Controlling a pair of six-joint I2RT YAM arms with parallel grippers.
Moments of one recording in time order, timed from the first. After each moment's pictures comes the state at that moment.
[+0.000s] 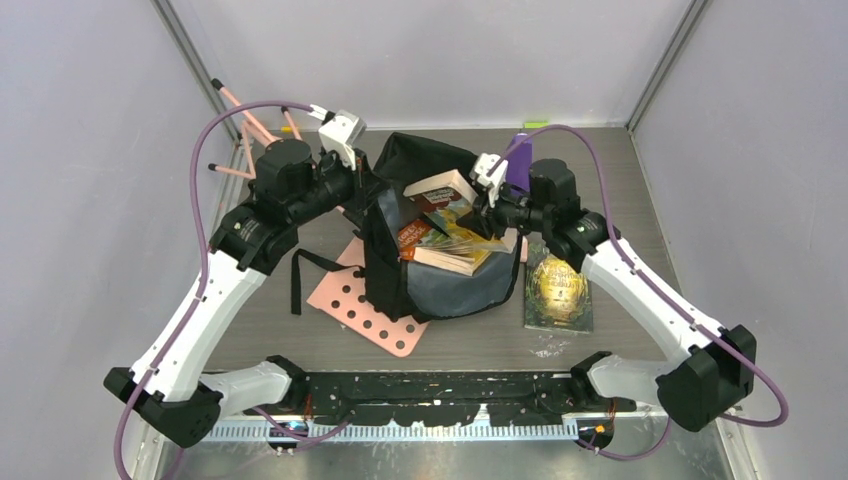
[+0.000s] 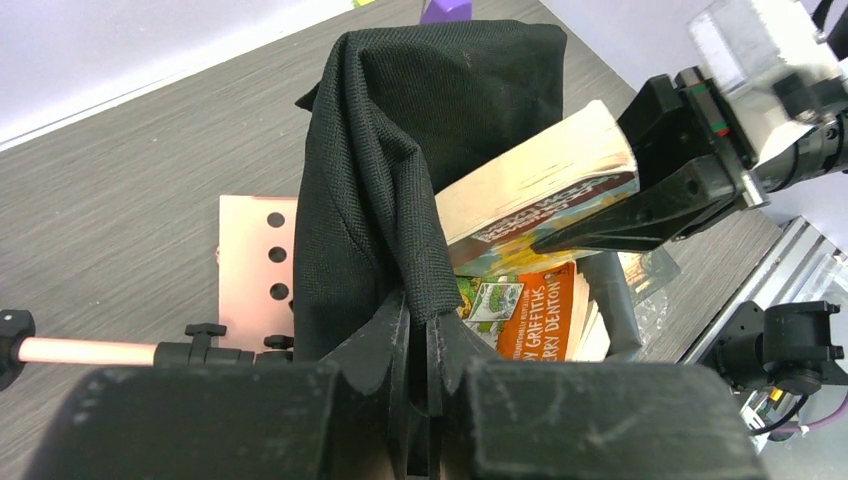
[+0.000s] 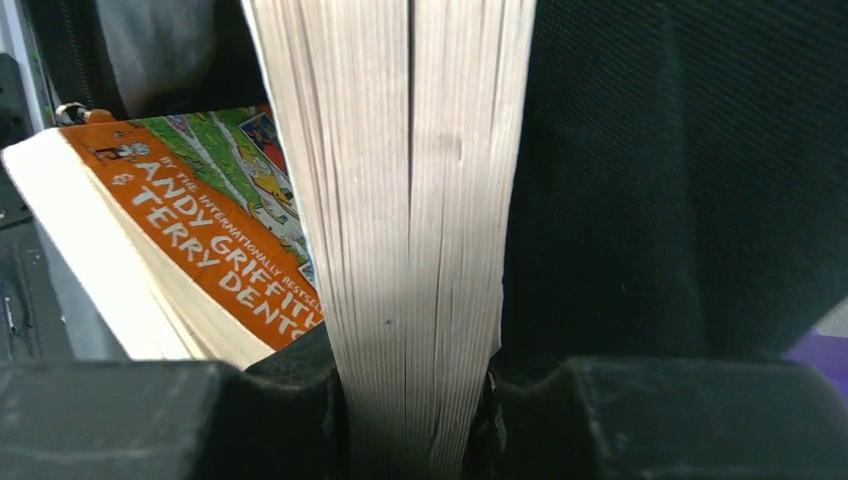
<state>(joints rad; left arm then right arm) -0.54 1.13 1.42 -0.54 0.20 -0.13 0.49 1.19 1.05 -0.23 -0.56 -0.29</state>
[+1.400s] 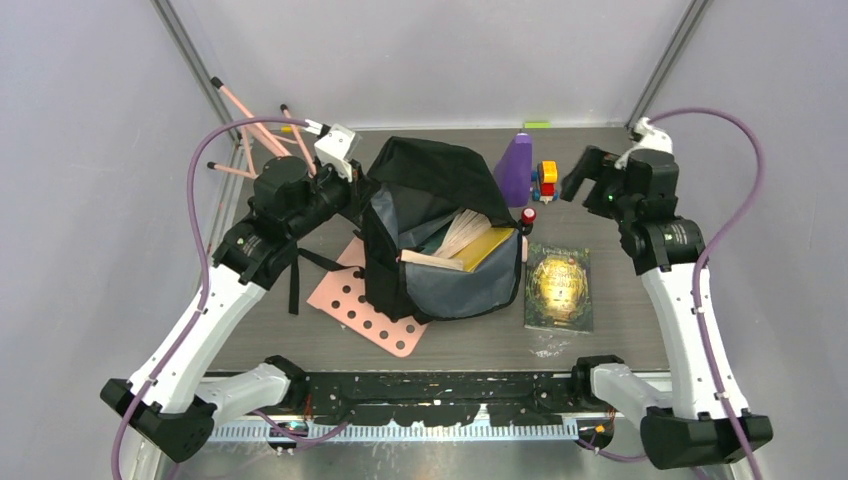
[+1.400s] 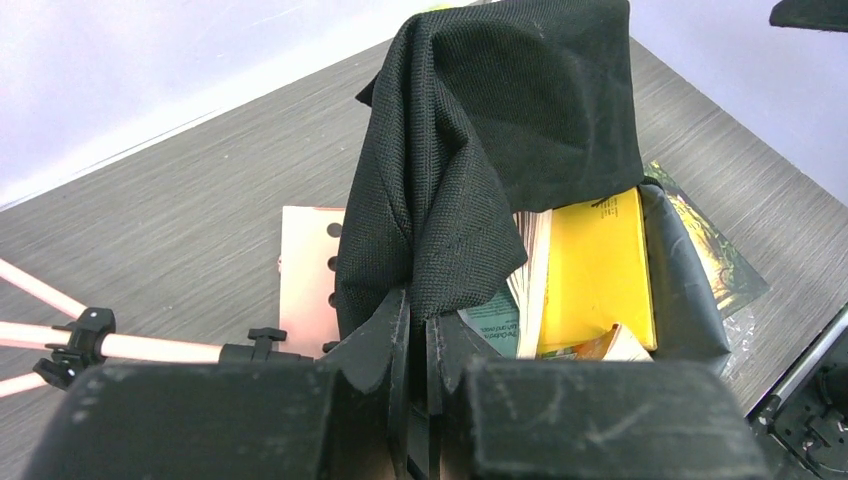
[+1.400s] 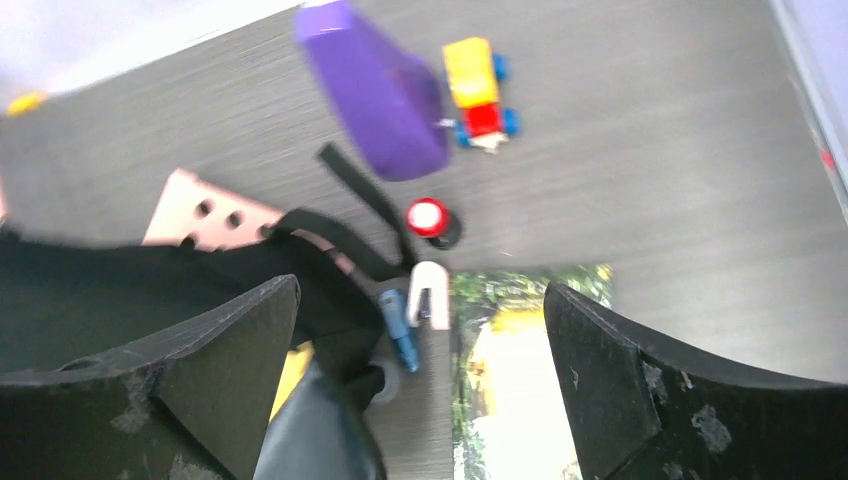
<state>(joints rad) -0.53 1.06 1.27 -0.42 0.12 -0.05 0.14 1.03 1.28 -0.67 0.06 0.33</state>
